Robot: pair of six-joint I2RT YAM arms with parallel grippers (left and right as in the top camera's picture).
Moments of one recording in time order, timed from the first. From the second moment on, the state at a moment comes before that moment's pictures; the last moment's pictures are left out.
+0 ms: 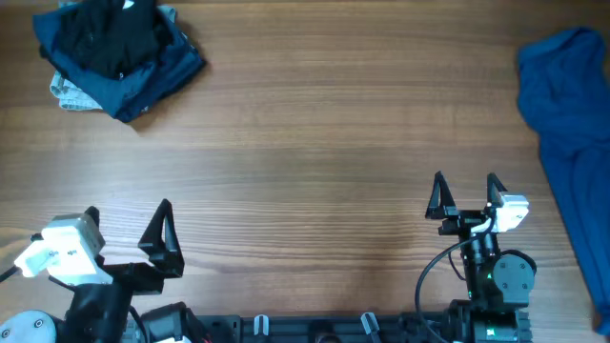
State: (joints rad) left arm 0.28 0.41 1.16 -1.02 0.32 -0.17; right arm -0.05 0.02 0.01 0.00 -0.09 0.20
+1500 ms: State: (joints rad) left arm 0.09 0.01 0.30 -0.37 0.35 -0.36; right arm -0.05 0.02 0.01 0.00 -0.10 0.20
